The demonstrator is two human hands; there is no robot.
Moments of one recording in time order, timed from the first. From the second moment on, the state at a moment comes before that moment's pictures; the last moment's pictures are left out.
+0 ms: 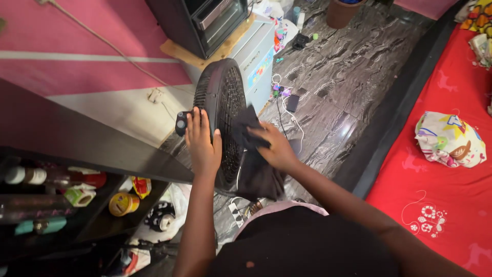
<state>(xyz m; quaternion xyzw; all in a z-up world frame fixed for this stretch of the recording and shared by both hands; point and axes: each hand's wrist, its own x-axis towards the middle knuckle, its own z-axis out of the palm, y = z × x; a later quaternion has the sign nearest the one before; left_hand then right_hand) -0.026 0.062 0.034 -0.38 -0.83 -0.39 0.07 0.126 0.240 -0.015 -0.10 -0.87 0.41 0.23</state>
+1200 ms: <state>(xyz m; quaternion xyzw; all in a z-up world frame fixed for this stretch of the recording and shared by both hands) -0.027 0.064 0.042 -0.34 -0.85 -0.37 0.13 0.053 0.236 0.057 -0.05 -0.92 0.31 0.25</state>
